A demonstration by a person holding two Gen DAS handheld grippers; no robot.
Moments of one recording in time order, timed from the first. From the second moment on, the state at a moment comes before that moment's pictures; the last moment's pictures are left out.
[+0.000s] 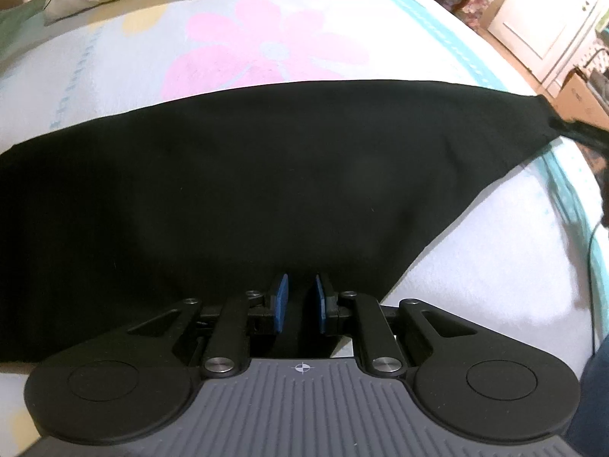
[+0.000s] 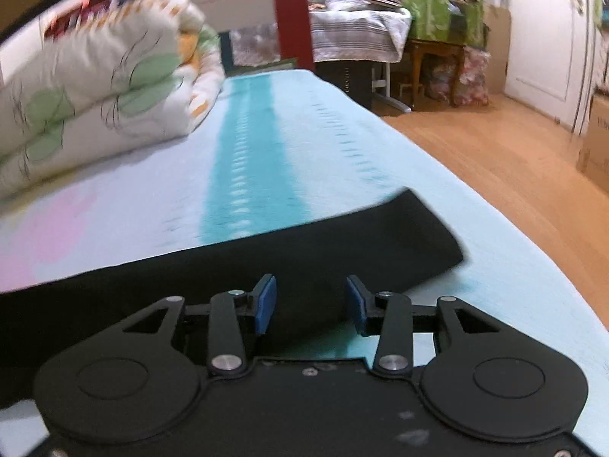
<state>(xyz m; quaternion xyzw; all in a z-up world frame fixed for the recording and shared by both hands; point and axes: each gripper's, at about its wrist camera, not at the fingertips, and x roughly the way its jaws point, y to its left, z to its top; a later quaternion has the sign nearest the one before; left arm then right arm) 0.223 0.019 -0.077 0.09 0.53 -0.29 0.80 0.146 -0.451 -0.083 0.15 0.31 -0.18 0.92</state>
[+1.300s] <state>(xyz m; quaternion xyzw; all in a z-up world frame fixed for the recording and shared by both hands) 0.217 -0.008 -0.045 0.10 0.51 -0.29 0.81 0.181 -0.548 -0.115 0.33 0.32 -0.20 0.87</state>
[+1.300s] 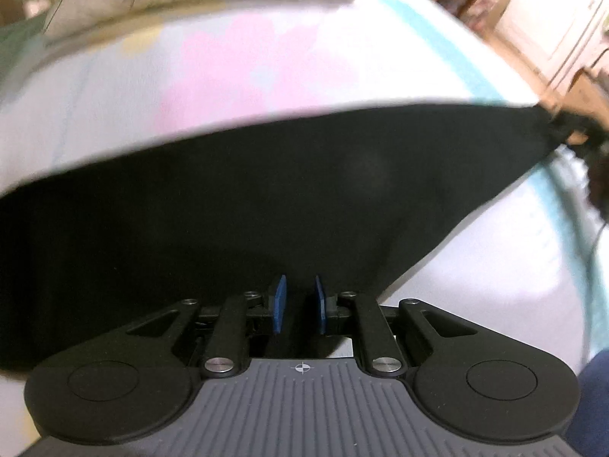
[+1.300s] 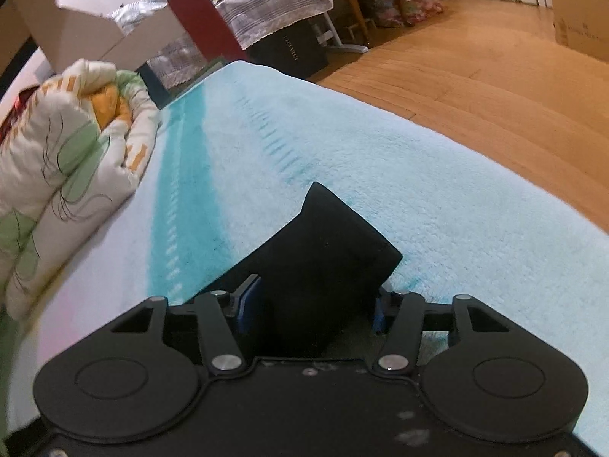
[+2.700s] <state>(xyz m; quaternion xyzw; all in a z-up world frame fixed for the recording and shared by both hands) 0.295 -0.185 -0.059 -0.01 0.49 -0.34 0.80 0.176 -0.402 -0.012 0.12 0.26 -0.06 0.96</state>
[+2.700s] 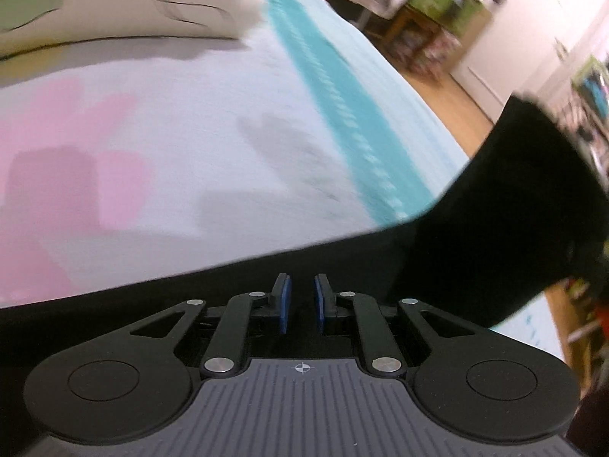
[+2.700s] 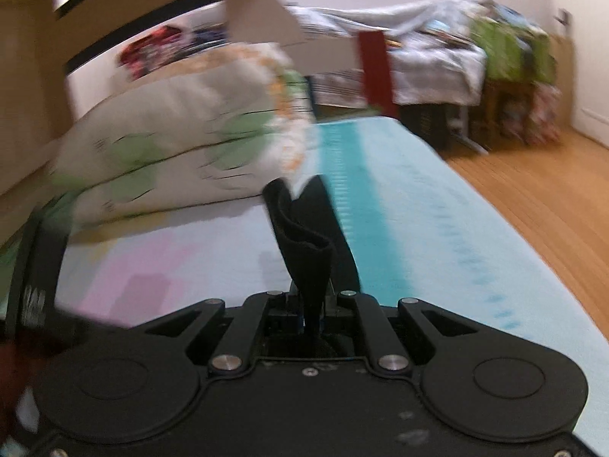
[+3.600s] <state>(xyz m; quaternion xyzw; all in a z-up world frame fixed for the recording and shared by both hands) 0.308 -0.056 -0.038 -0.09 0.49 -0.30 0.81 0.203 -0.198 -0.097 -0.02 0.34 0.01 0.94</state>
